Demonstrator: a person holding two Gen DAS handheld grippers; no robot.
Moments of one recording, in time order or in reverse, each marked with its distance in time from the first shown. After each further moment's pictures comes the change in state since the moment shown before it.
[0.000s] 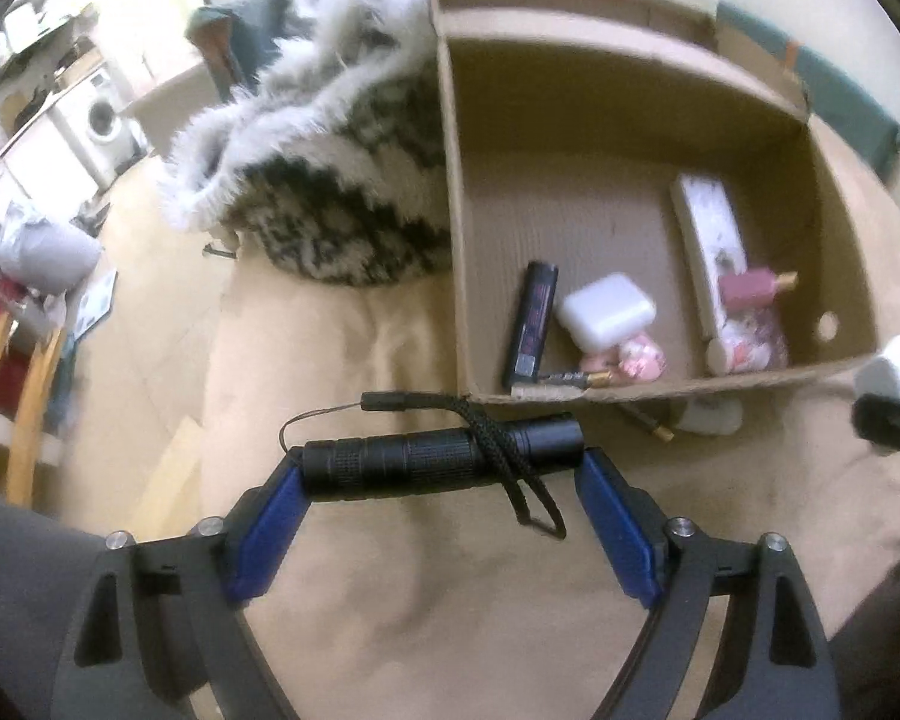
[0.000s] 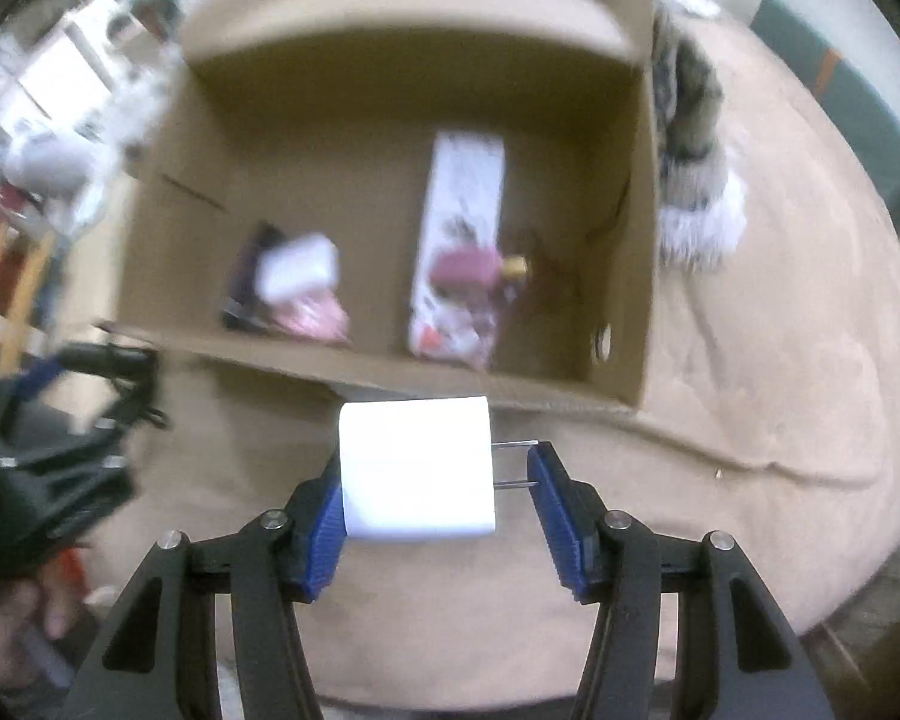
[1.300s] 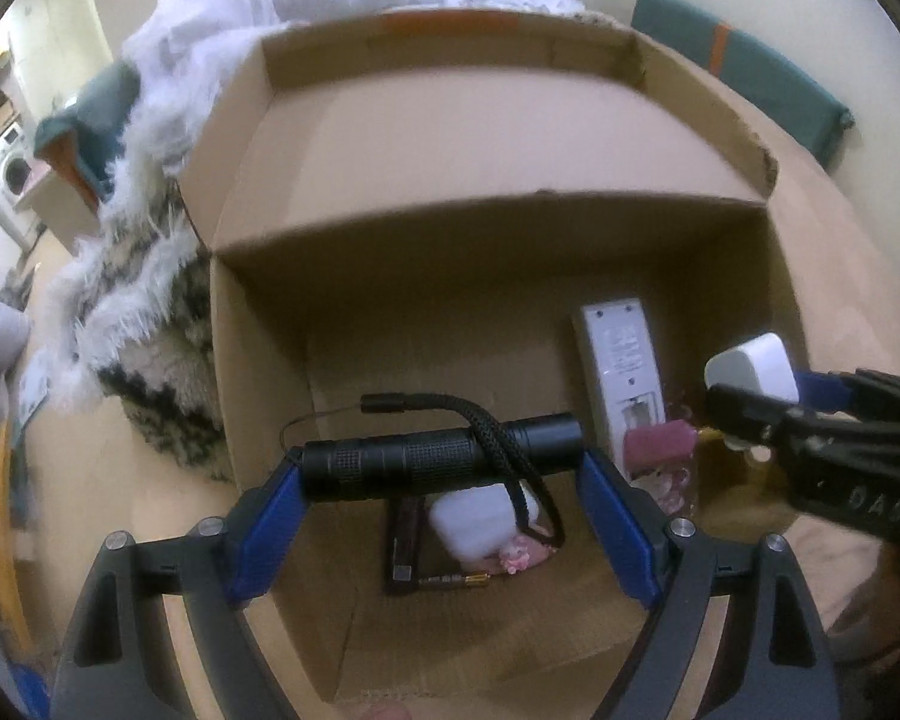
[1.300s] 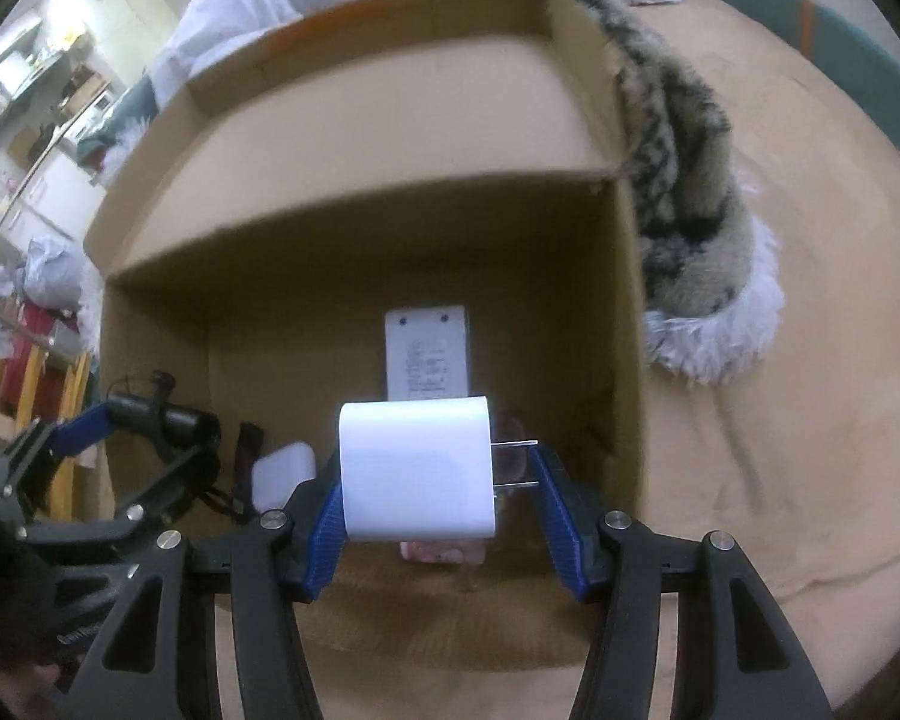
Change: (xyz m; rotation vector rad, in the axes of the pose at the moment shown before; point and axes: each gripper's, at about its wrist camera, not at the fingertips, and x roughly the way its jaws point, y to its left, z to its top) left arm 0.029 -0.076 0.118 0.141 0.023 -0.142; right arm 0.053 -0.062 0.093 0.158 -0.088 0.133
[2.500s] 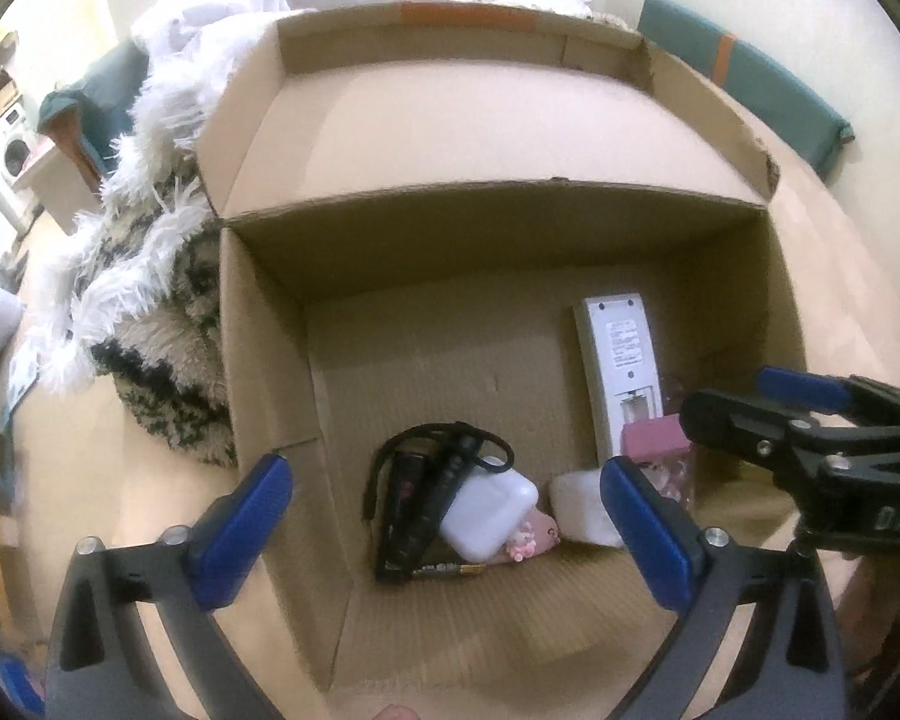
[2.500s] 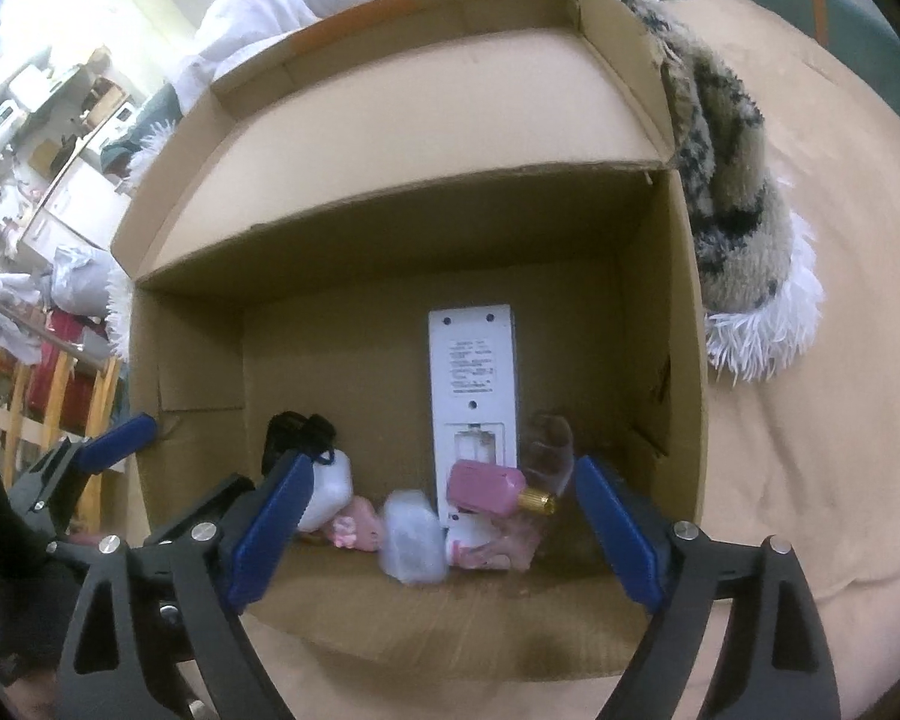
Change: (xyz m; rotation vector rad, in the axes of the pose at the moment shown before) left arm -0.005 0.009 -0.012 -0.036 -0.012 -0.039; right arm -0.004 0.006 0.000 0.025 -0.020 0.090
